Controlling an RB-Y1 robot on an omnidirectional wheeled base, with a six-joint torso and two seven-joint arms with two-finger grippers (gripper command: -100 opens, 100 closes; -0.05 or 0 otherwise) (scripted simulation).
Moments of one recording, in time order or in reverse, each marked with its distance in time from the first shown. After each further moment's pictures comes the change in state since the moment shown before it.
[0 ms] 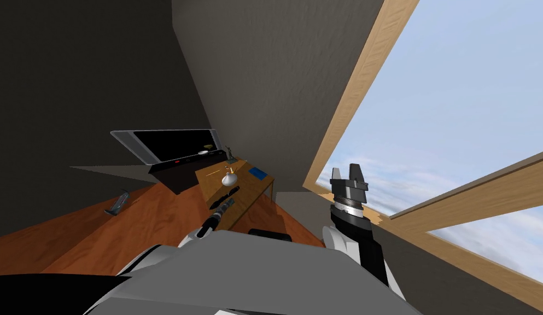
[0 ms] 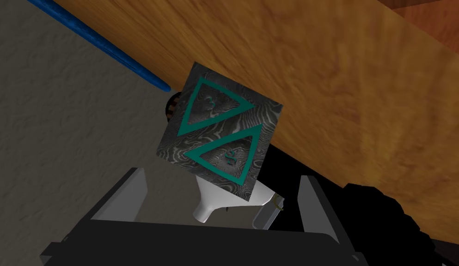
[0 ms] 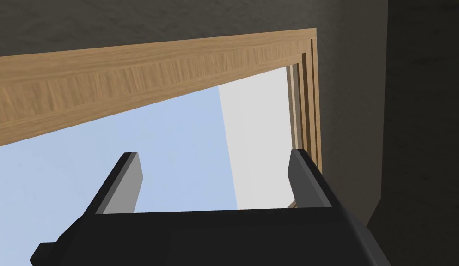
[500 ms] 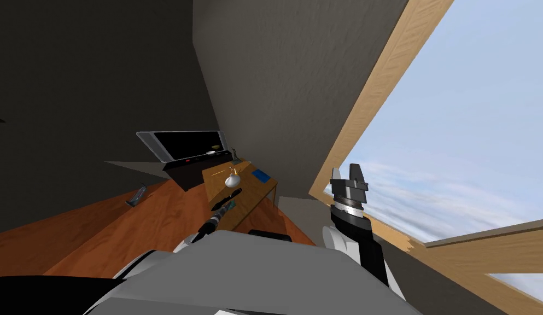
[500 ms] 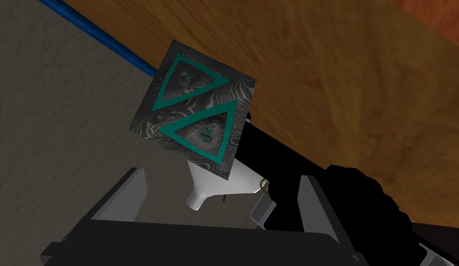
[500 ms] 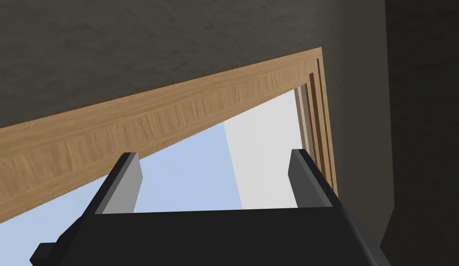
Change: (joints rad) left arm 0.036 0.005 0.007 0.023 -0.085 -0.080 0.037; right arm 0.000 0.000 0.000 0.000 0.000 0.000 0.000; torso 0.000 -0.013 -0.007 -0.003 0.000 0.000
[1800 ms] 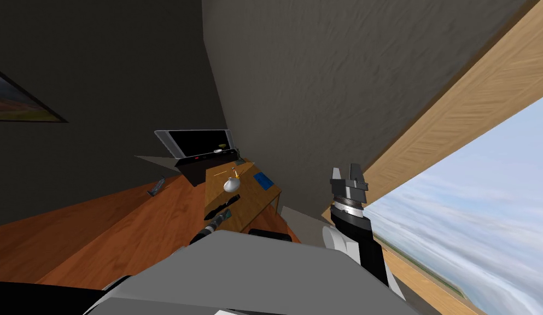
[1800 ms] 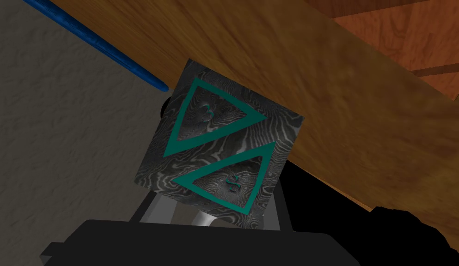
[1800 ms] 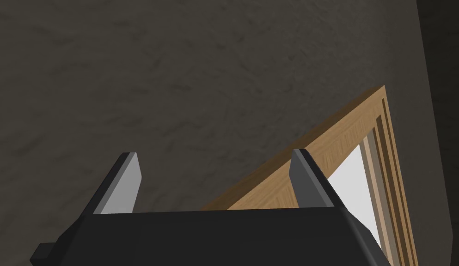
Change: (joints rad) left arm 0.134 0.006 0.016 -0.090 -0.166 -0.105 0.076; right arm -0.001 0.000 0.000 0.000 0.000 0.000 0.000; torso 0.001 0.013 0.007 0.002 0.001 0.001
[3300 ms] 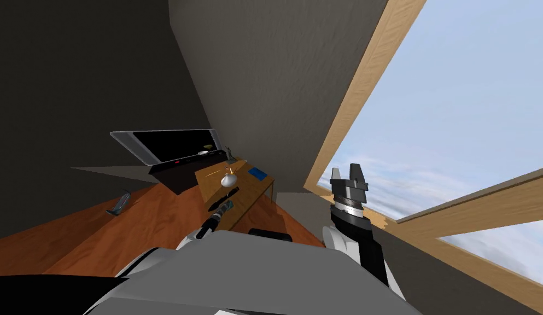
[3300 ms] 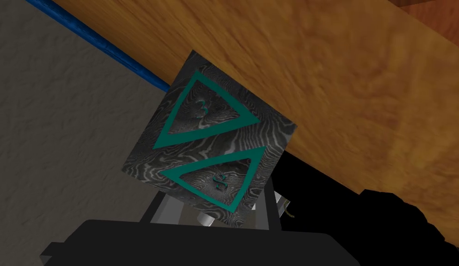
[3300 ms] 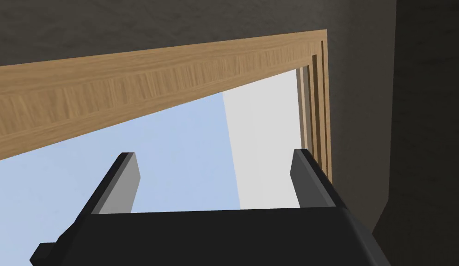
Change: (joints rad) left arm -0.152 -0.012 -0.022 0.044 0.235 0.178 -0.104; right arm 0.000 0.000 0.000 0.000 0.000 0.000 0.000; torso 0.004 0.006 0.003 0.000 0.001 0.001
